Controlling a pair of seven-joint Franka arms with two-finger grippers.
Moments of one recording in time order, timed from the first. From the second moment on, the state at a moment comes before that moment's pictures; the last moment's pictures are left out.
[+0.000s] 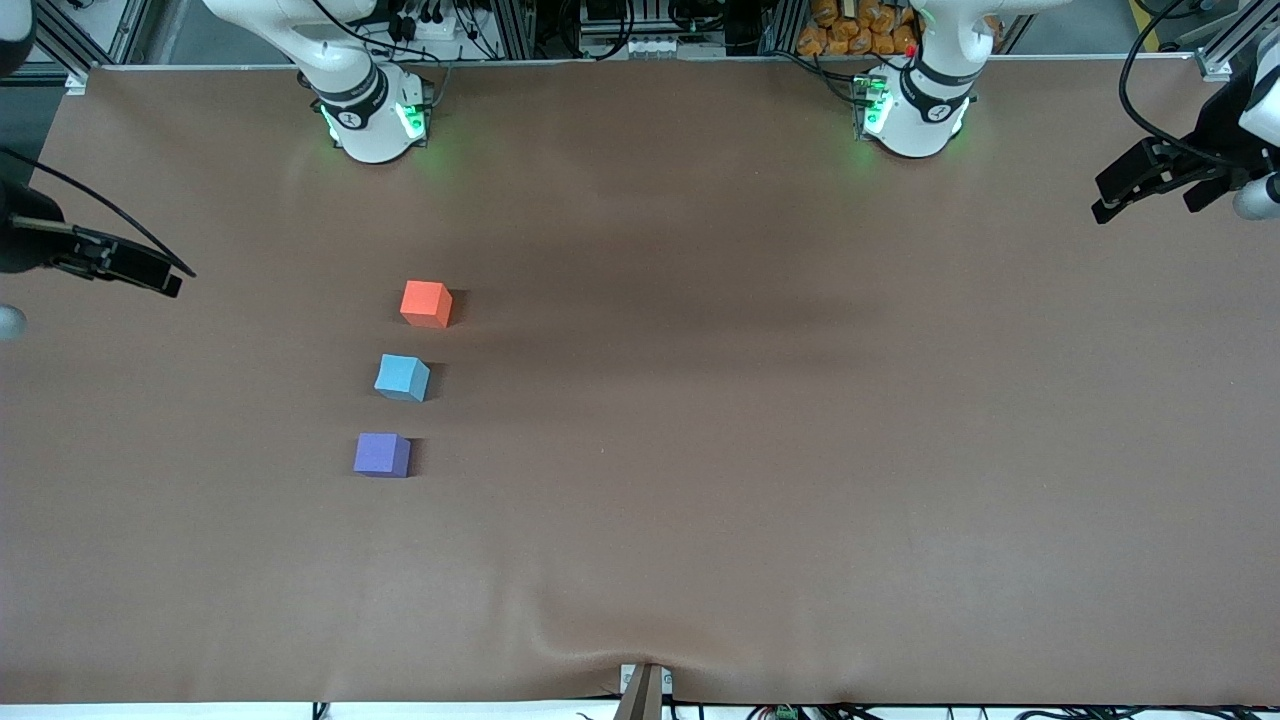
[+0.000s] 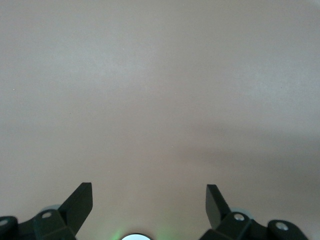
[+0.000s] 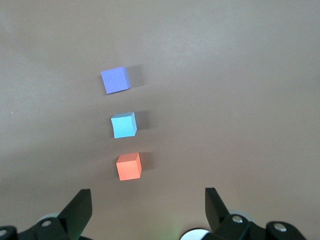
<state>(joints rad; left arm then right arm) 0.00 -0.13 -0.07 -1.63 0.00 1.51 -0.20 0.02 0.13 -0.02 -1.37 0.03 1.38 0.26</state>
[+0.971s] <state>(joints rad) 0.00 -0.13 -0.09 -1.62 0.00 1.53 -0.19 -0.02 -0.01 -0.04 -1.50 -0.01 1.48 0.18</state>
